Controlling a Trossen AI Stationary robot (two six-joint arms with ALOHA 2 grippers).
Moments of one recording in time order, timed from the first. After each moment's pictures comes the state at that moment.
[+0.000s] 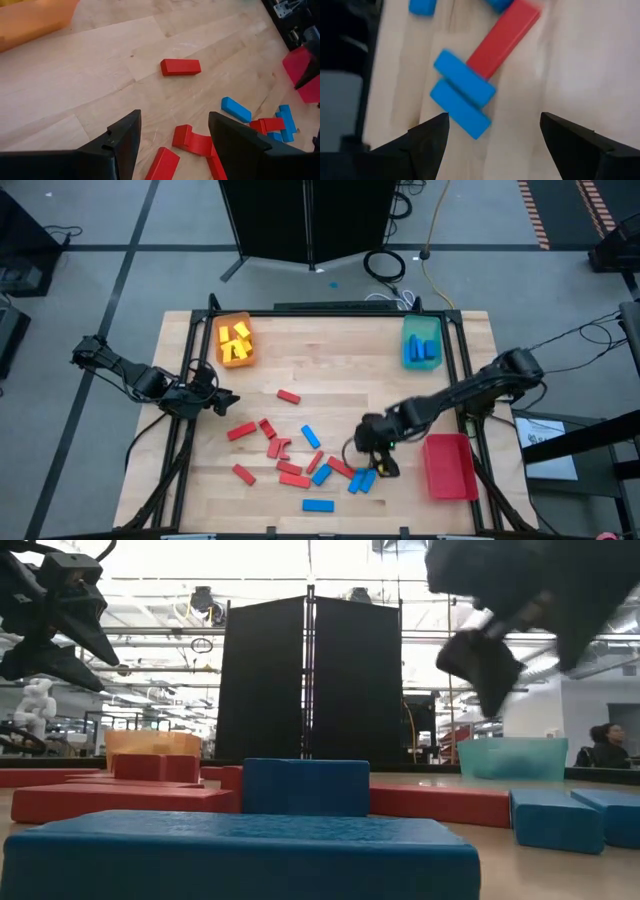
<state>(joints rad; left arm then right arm) -0.48 0.49 0.46 -0.88 -0.55 -1.41 0.34 1.62 1.03 -0.51 -0.22 0.29</state>
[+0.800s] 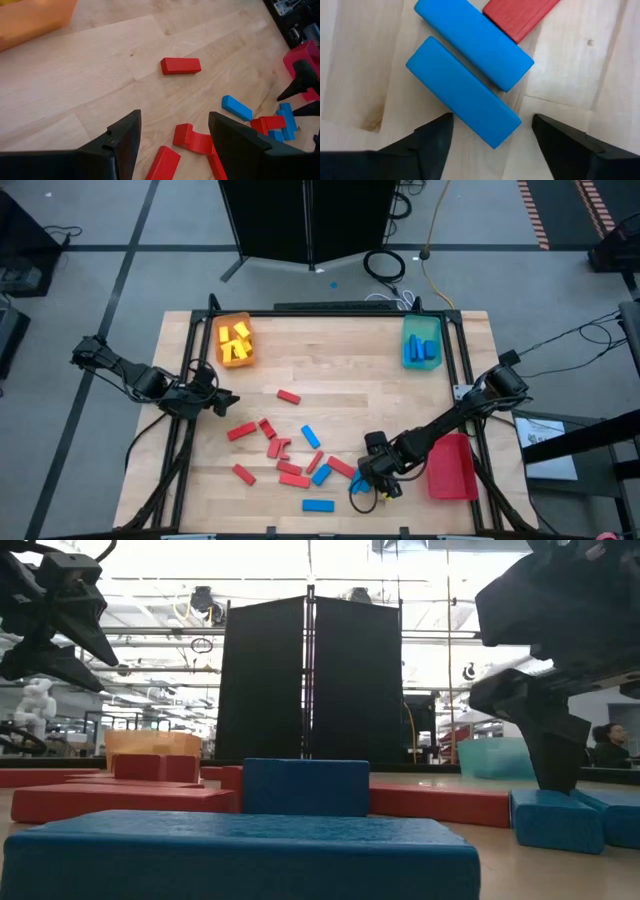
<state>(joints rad) -0.48 0.49 0.46 -0.88 -0.55 -1.40 0.53 1.82 1.03 -0.46 0.00 0.36</state>
